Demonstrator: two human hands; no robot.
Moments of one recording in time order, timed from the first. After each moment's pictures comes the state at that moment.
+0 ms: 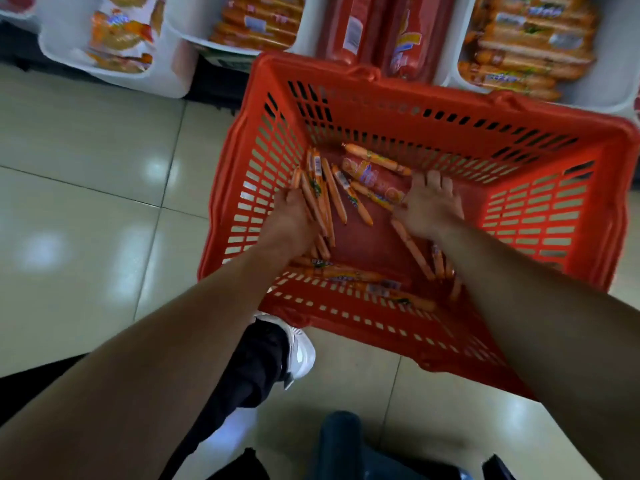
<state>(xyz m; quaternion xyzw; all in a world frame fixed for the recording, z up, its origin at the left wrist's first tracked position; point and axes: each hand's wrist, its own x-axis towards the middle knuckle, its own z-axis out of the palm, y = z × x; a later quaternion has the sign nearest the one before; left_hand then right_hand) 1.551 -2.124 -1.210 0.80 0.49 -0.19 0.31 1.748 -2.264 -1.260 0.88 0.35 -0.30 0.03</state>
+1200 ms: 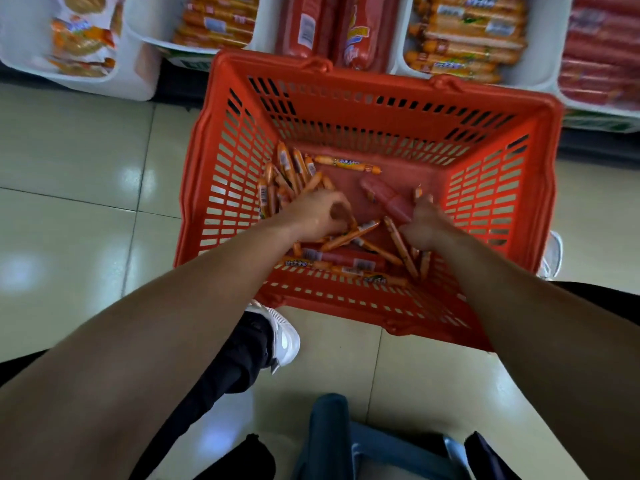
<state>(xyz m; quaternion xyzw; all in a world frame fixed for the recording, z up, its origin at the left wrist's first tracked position) 1.601 -2.157 -1.198 0.85 0.24 -0.27 0.37 1.746 -2.338 -1.247 0.88 0.16 -0.44 -0.07</state>
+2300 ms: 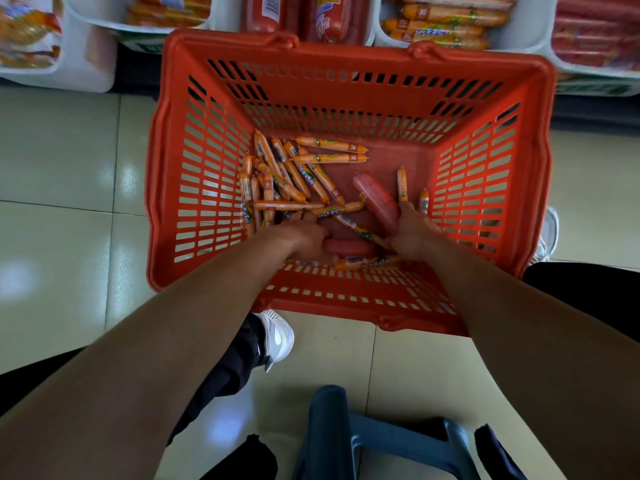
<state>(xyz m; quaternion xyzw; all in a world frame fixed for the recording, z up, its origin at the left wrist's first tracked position) 1.591 -2.179 -1.256 0.81 0.12 -0.54 0.20 1.725 -2.364 -1.260 0.85 0.20 -0.49 -0.04</state>
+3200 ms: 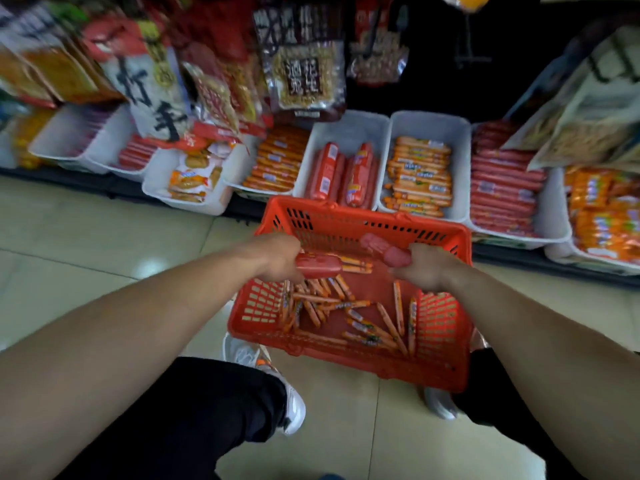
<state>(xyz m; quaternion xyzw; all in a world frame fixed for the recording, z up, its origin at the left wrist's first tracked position) 1.576 -2.110 -1.002 0.90 0.24 -0.34 0.14 1.764 -2.326 -1.037 0.87 0.33 -0.37 -0.05</state>
